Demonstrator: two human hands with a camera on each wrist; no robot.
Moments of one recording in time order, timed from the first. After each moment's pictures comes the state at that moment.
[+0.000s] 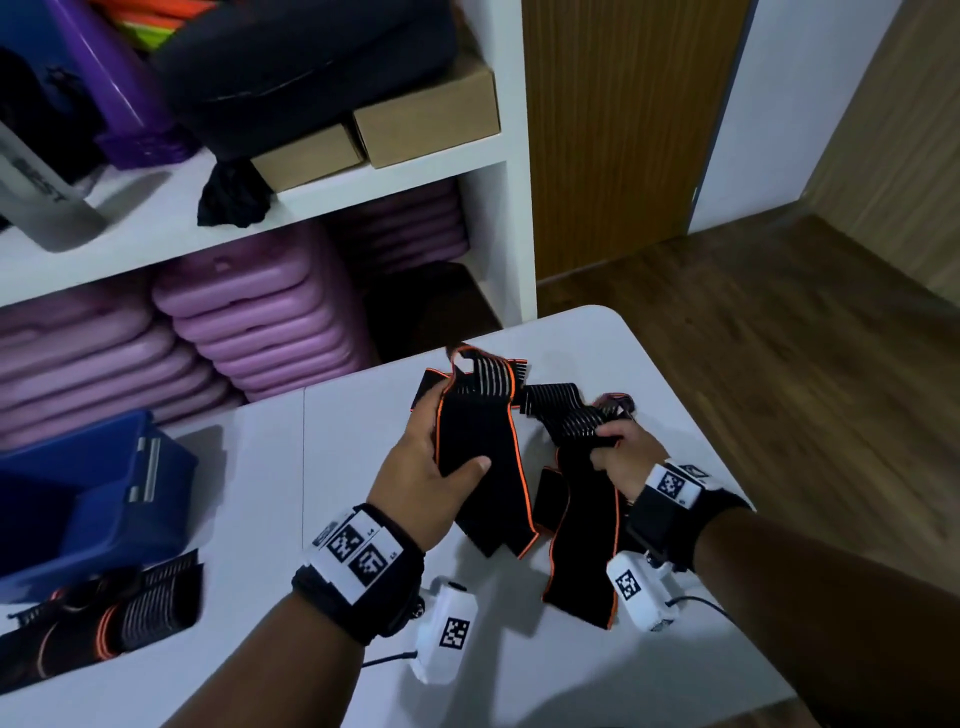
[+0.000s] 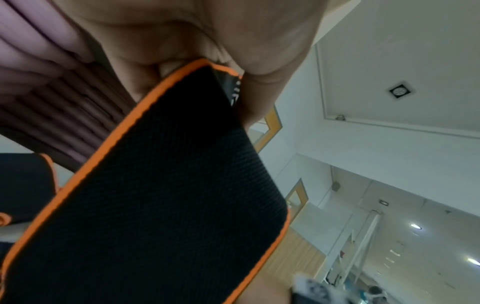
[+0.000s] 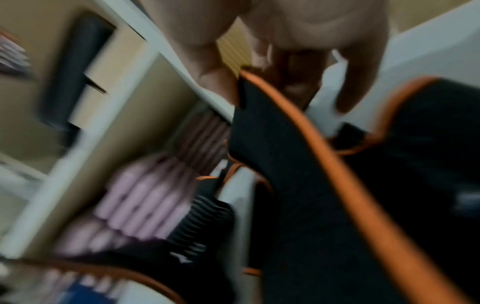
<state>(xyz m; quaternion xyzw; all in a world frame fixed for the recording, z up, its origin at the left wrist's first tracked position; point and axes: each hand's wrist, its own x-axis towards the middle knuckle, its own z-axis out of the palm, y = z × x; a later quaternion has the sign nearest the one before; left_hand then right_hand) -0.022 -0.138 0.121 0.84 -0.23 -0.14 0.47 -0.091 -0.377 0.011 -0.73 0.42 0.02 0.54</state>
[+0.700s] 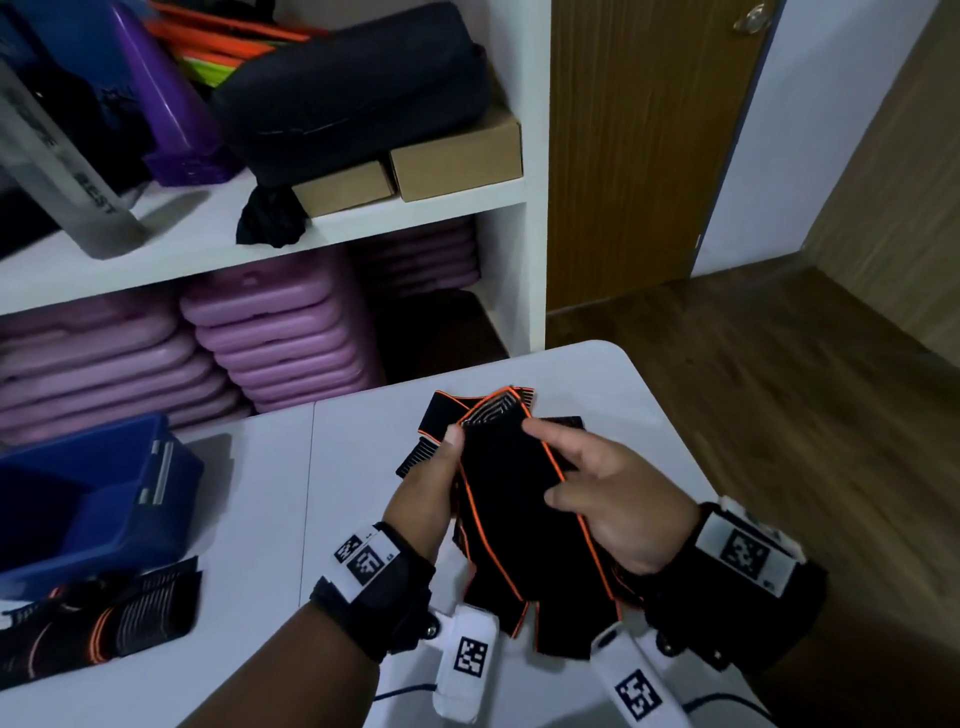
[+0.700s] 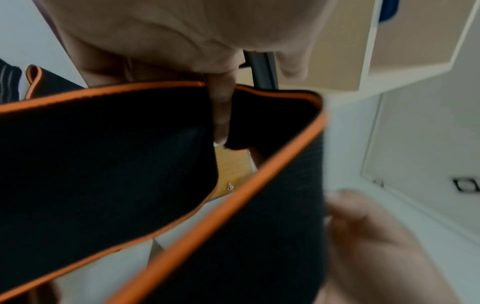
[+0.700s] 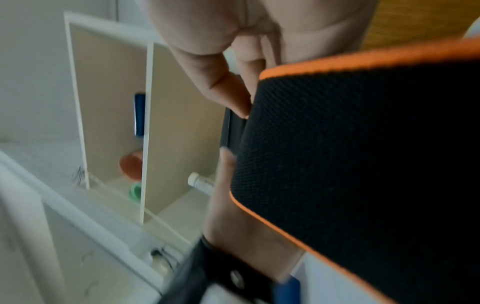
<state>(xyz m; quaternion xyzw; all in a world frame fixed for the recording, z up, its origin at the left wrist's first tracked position) -0.026 -0.143 0.125 0.72 -0.07 -0.29 0.63 -0.121 -0.307 0.141 -0.58 0.14 0.05 0.80</state>
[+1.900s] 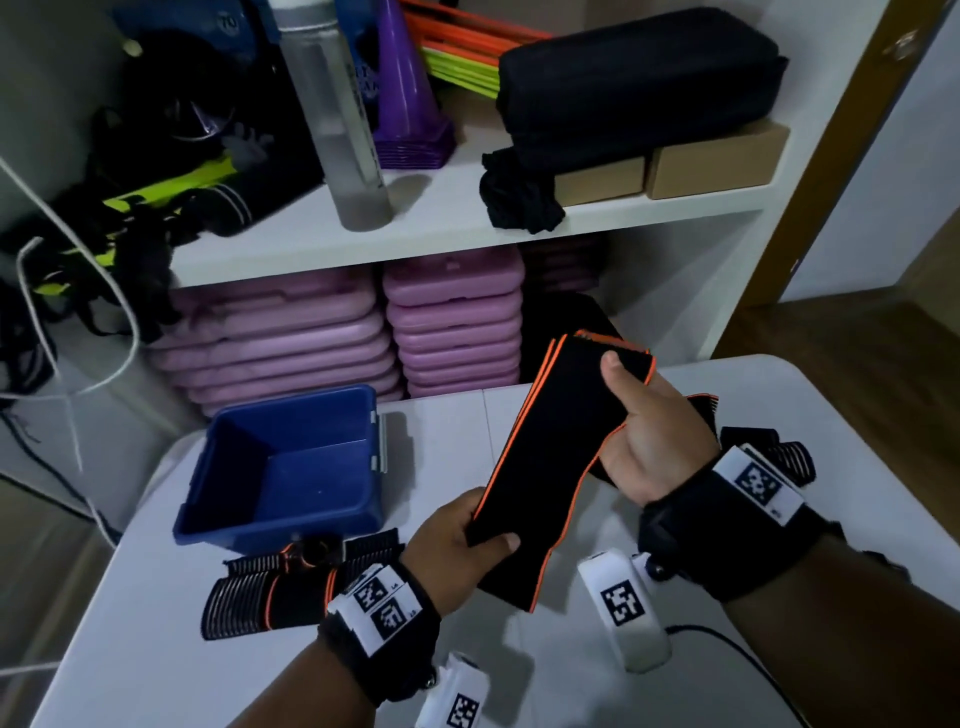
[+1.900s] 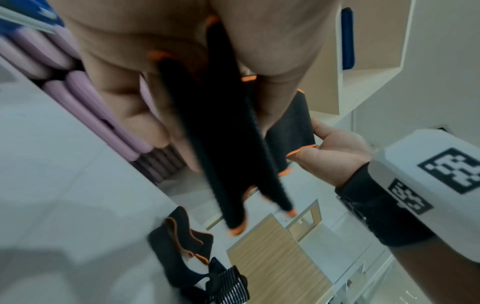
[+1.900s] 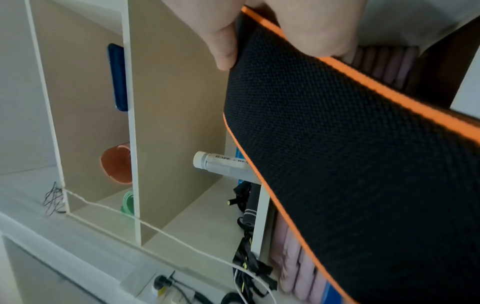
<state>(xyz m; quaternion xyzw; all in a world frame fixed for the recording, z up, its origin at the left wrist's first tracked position) 0.052 0.138 0.110 0.79 -0.19 -0.25 0.53 0.033 -0.072 0.184 -0.45 0.16 -0.13 0.87</state>
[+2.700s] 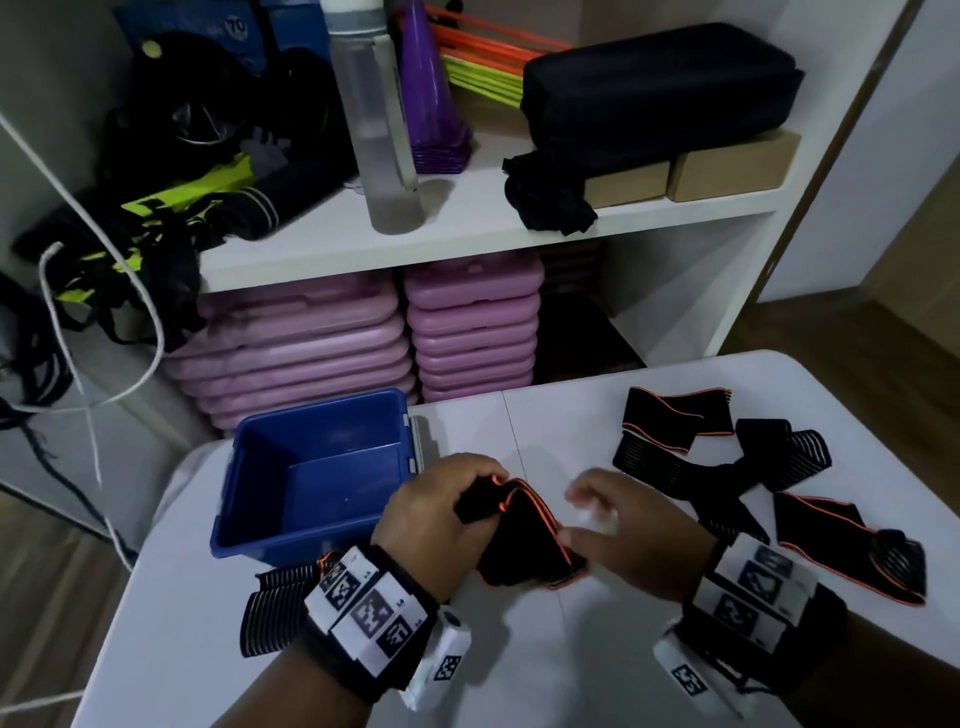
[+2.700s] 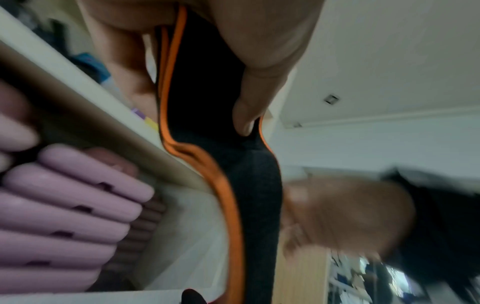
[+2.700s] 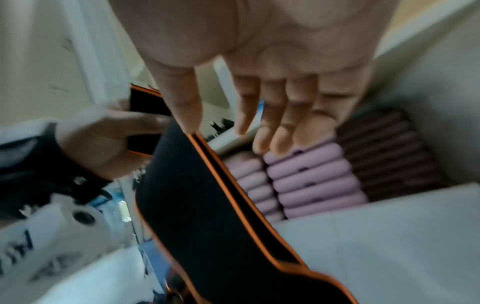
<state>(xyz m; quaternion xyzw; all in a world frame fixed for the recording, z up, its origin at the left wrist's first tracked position) 0.080 0.206 0.151 0.83 -0.34 0.04 0.43 -0.007 -0.007 0.138 -0.91 0.12 0.06 0.39</state>
